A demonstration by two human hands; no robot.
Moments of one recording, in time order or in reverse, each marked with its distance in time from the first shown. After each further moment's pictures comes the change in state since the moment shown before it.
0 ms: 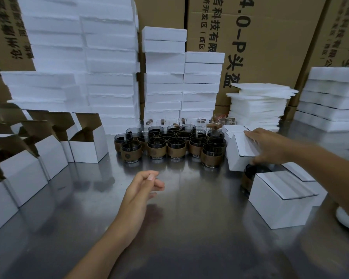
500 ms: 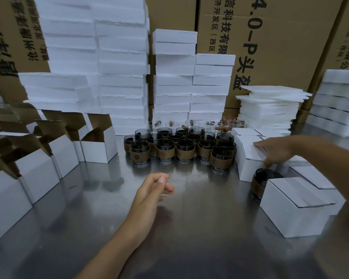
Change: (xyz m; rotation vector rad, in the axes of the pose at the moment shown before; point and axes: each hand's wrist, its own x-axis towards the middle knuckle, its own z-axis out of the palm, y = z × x) left_hand -0.002 0.005 0.001 0.012 -0.014 -0.004; right_hand 0.028 -0.004 -0.010 -0.044 -0.320 0.102
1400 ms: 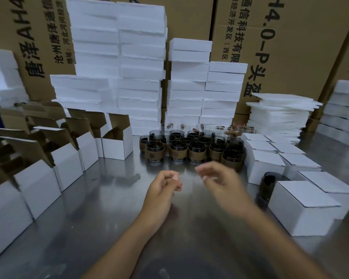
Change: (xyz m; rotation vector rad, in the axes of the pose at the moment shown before) left_hand -0.002 0.002 -0.005 0.043 0.081 -0.029; right_hand -0.092 -0.172 0.075 1.121 0.606 -0.531
